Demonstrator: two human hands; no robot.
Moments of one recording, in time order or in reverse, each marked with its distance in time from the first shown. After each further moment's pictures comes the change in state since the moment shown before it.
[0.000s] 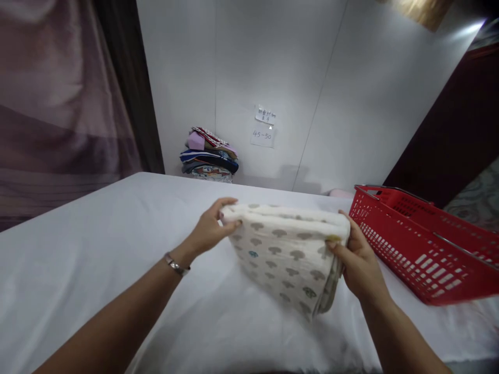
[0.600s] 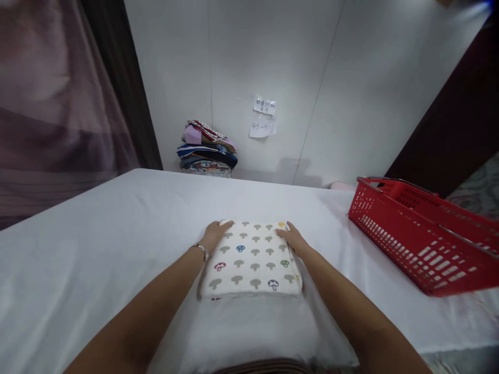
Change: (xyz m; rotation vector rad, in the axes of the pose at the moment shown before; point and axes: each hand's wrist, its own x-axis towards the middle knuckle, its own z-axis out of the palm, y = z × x) left_hand 0.004 -0.137 0.050 0.072 -0.024 -0.829; right_hand 0.064 0.168 0.067 -0.168 -0.146 0.624
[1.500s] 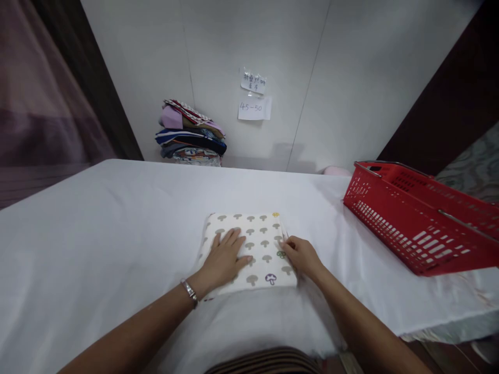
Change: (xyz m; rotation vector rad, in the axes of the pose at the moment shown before) left_hand -0.091 -0.004 0.032 0.649 -0.243 0.758; right_hand -0.073 0.010 -0.029 -0.636 0.064 -0.273
